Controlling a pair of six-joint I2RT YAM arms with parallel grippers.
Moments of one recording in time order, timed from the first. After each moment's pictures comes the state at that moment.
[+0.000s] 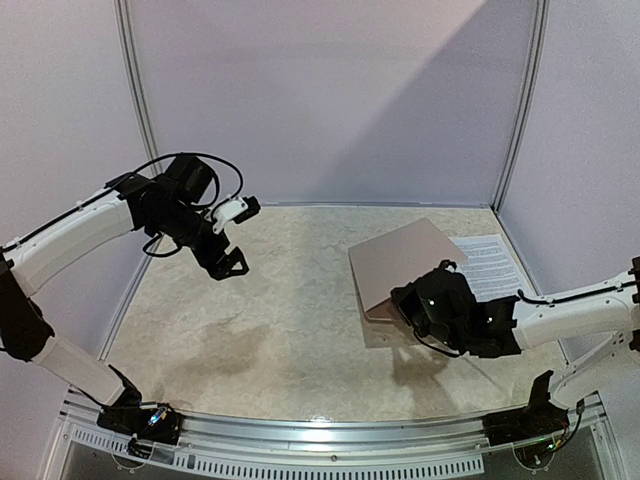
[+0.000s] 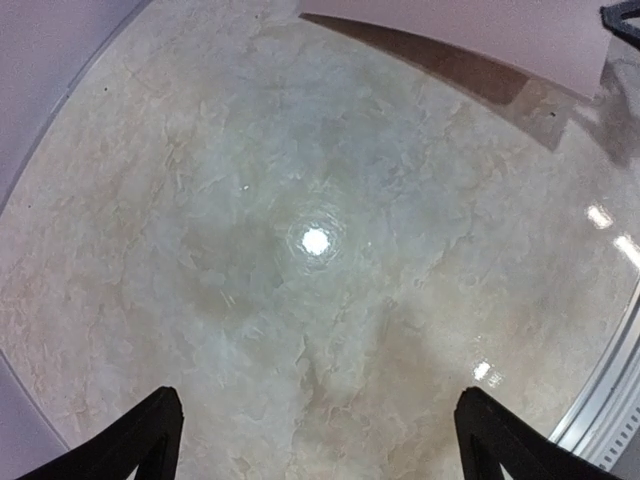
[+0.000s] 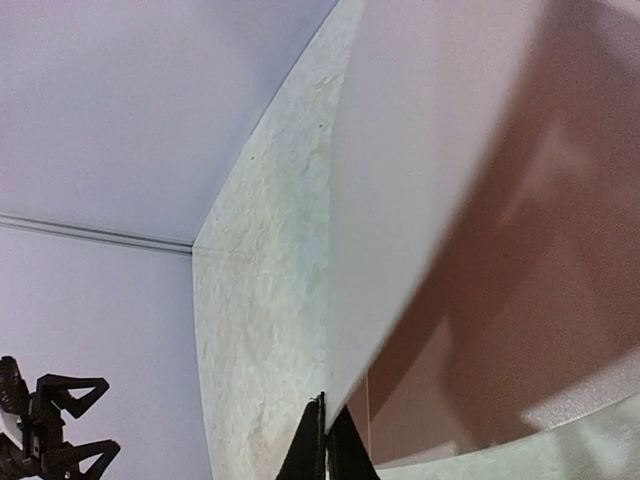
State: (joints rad) left arm -0.55 1.43 1.33 -0.91 0.12 0.36; right arm 1.07 1.33 0.59 0.21 0.58 1.52
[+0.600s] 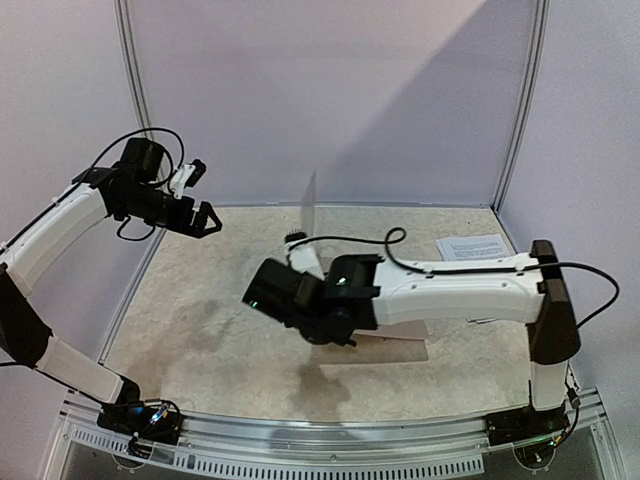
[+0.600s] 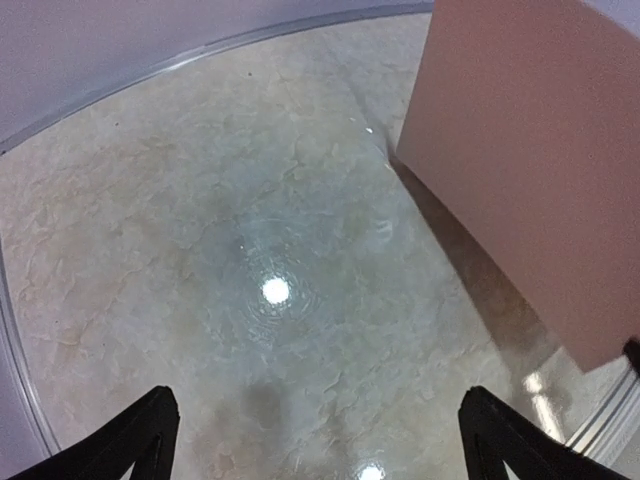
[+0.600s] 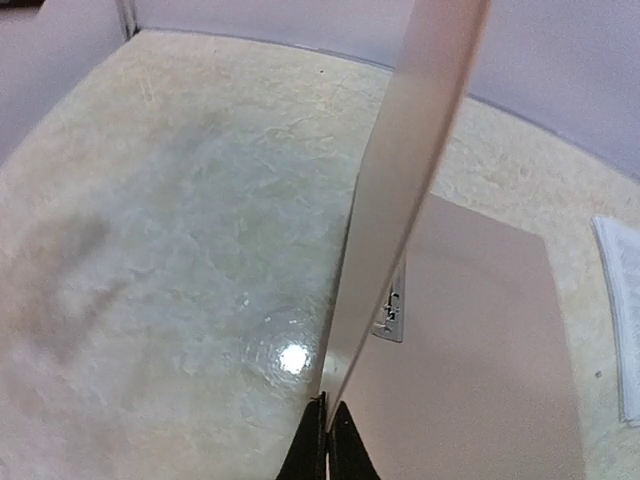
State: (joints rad) left arm -0.26 1.38 1.35 -0.82 0.25 0.09; right arm 1.35 2.02 1.80 -0.79 0.85 0.87
